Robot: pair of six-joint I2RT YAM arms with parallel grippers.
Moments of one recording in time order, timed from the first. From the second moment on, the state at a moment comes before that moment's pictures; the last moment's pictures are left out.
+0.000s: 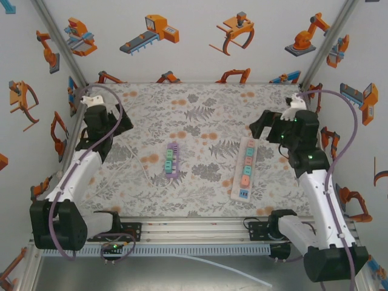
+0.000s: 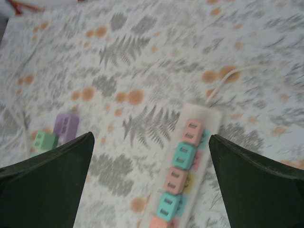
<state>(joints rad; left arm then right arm) -0.14 1.21 0.89 -0.16 -0.15 -0.36 0.12 0.94 0.98 -0.47 -0.25 0.27</state>
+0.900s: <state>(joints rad) -0.81 1.66 1.10 -0.57 -0.35 -0.52 0.47 1.11 1.06 -0.72 -0.17 0.40</state>
